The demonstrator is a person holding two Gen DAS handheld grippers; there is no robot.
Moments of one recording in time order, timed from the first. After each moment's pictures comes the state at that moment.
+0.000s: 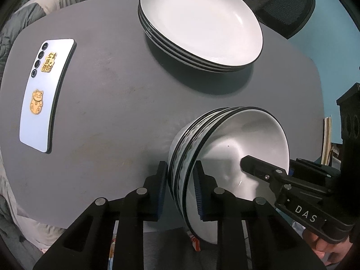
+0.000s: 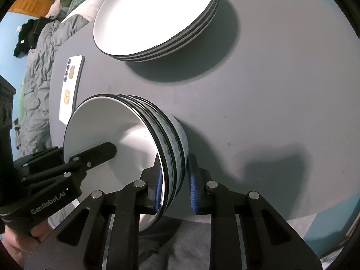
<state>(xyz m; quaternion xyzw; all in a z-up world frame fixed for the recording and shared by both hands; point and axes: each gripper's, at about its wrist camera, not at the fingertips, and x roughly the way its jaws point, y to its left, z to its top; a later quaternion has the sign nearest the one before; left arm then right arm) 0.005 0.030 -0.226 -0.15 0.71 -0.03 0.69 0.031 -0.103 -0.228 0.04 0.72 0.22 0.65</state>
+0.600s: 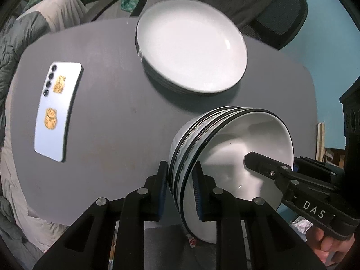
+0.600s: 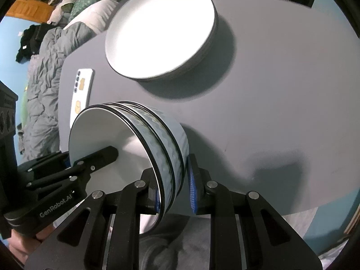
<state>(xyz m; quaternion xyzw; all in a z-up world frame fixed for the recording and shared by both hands) 0.027 0.031 -0.186 -0.15 0.69 -0.03 0.70 0.049 -0.099 -0.191 0.05 0.71 0.22 0.67</state>
